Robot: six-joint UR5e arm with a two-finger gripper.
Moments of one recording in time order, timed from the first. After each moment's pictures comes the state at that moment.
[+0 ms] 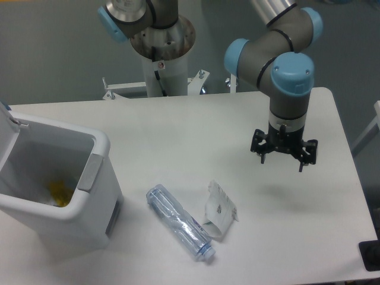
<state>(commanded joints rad) 2.65 -1.92 -1.70 -0.86 1.55 1.02</state>
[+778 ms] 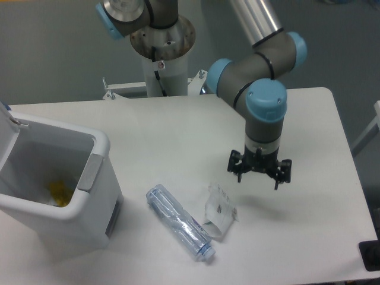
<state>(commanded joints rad) 2.53 -2.03 -1.68 -0.77 1.54 0.81</state>
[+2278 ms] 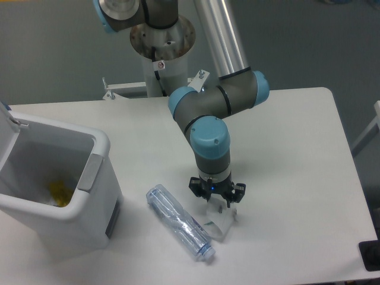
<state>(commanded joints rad) 2.41 -2.09 -1.69 -0.75 1.65 0.65</state>
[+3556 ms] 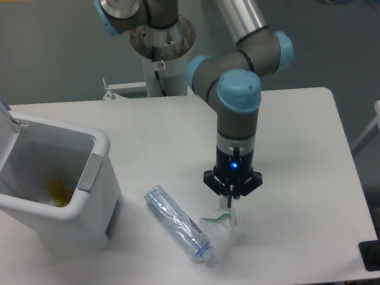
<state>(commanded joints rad) 2.47 -1.83 -1.64 -0.76 1.27 0.51</state>
